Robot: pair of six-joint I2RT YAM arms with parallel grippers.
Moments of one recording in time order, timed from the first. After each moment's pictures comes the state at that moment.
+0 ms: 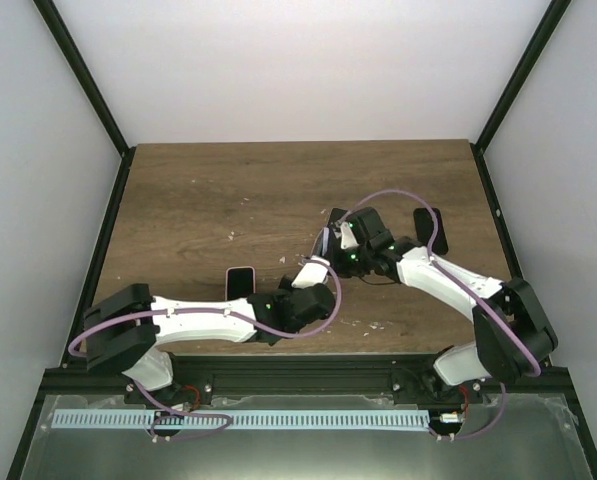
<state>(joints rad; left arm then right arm) -1.26 1.57 0.89 -0.14 -0.75 -0.48 0.57 1.42 0.85 -0.34 -0.42 0.60</state>
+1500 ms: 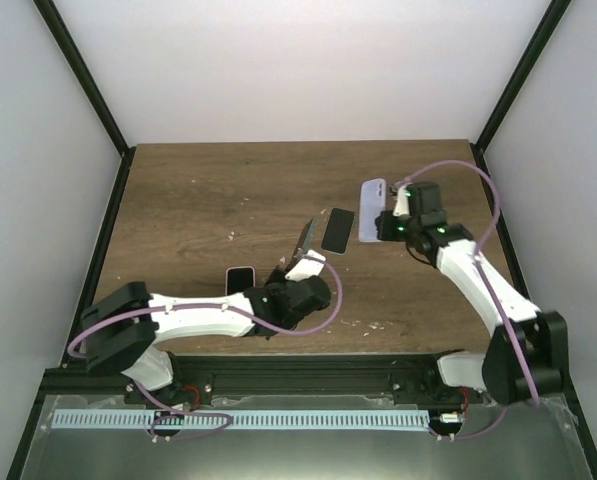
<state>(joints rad) -1.21 1.50 0.84 -0.16 -0.87 -0.32 0.27 1.34 0.97 -0.42 -0.17 0.30</state>
